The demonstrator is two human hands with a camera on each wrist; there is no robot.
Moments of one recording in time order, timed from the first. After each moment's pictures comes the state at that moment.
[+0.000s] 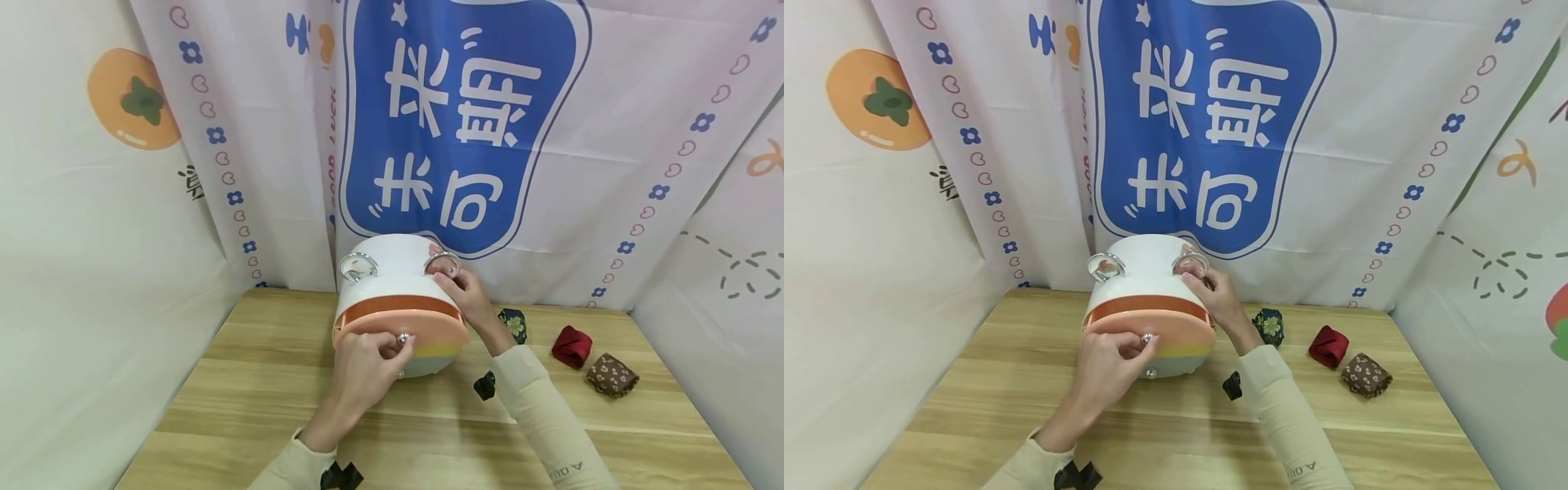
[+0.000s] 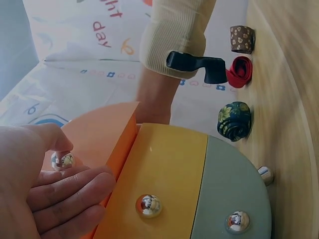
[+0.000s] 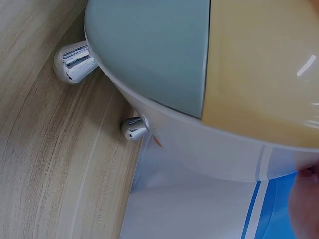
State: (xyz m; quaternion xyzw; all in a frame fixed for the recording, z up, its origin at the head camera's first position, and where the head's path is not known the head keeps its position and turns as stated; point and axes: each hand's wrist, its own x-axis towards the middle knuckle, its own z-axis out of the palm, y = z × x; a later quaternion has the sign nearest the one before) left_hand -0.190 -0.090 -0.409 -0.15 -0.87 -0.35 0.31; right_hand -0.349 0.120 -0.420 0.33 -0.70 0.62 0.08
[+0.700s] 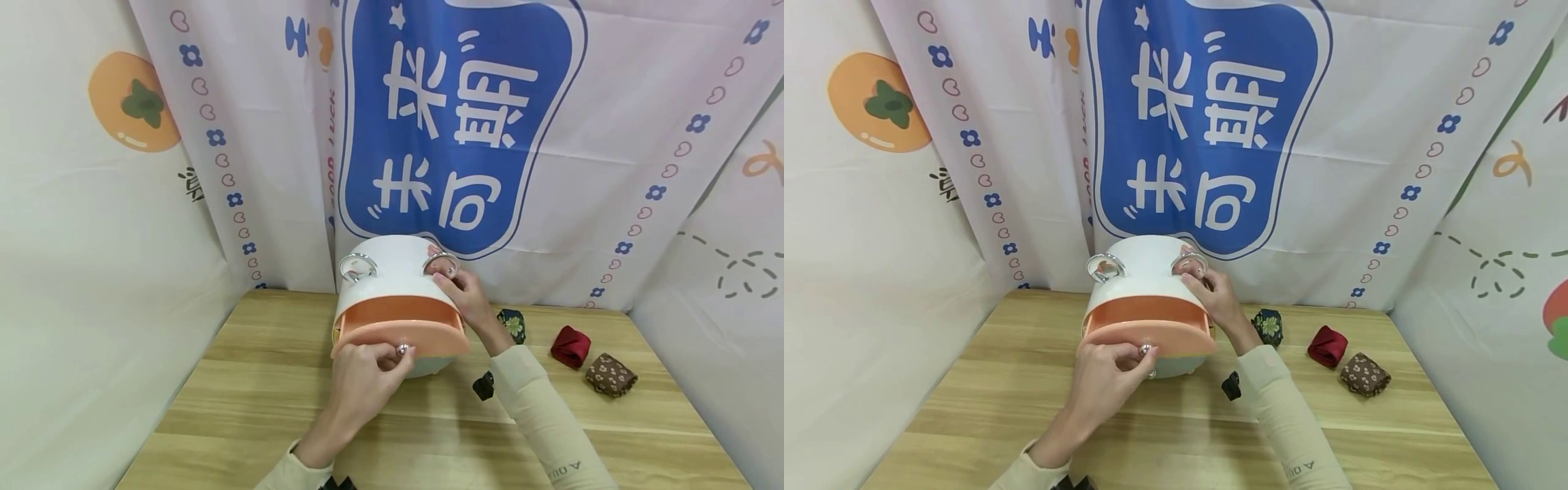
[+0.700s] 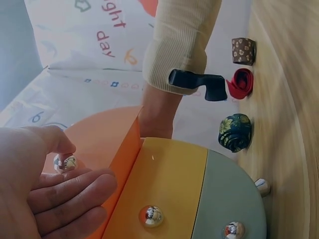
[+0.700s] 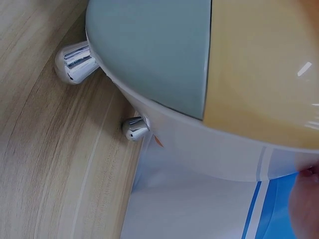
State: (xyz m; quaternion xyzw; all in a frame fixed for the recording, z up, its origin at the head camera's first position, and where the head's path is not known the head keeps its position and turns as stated) left_hand -0.175 -0.088 -0.412 -0.15 -0.86 -0.35 0.33; right_hand -0.345 0.120 -0.419 0.31 -0.71 0.62 0.08
